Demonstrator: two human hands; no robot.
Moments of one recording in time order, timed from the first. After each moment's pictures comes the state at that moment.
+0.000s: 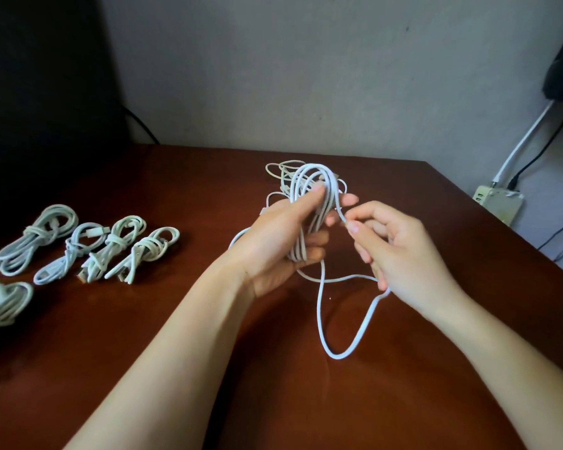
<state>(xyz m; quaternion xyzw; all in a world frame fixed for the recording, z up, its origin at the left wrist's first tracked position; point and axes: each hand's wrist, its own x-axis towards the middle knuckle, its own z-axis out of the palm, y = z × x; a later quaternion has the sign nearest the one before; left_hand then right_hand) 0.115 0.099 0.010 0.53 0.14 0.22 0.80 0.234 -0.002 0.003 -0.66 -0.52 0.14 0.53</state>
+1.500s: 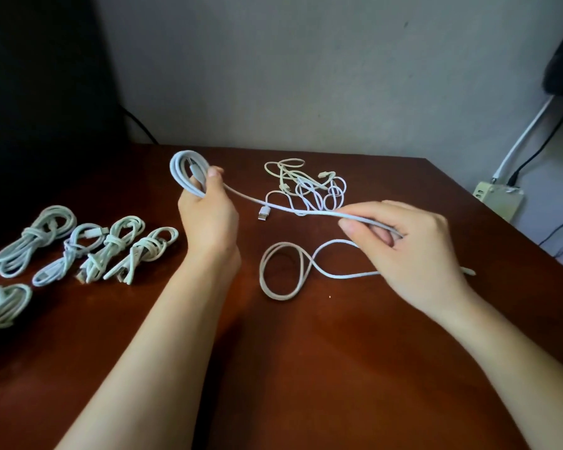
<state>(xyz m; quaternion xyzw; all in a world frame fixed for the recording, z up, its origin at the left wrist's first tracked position) 0.104 0.145 -0.003 0.40 0.37 0.62 0.57 0.244 -0.005 -0.003 -0.64 -0.61 -0.13 0.46</state>
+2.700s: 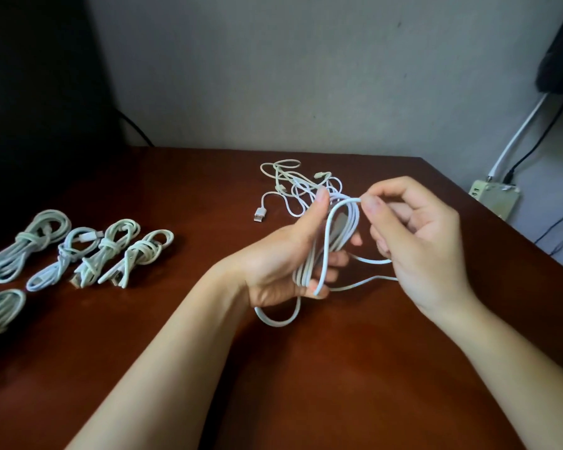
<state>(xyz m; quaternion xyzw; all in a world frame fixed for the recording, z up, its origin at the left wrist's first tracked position) 0.115 0.090 0.007 0.61 0.15 0.05 0.78 0.232 -0.009 0.006 -0.51 -0.55 0.07 0.66</state>
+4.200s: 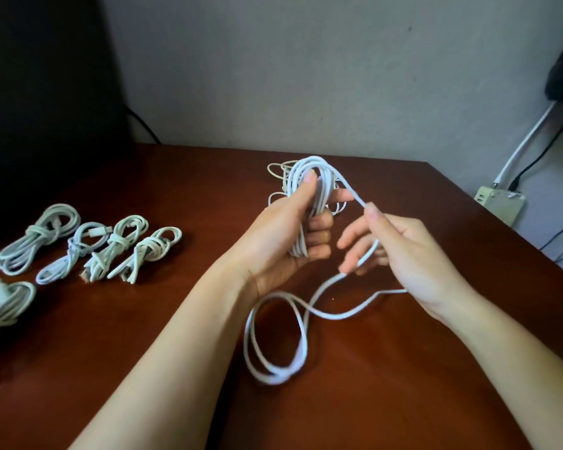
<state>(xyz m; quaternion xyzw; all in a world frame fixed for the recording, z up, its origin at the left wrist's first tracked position) 0.116 0.098 0.013 0.51 0.13 0.23 0.82 0.232 -0.001 0.008 -0.61 -0.50 0.27 0.55</state>
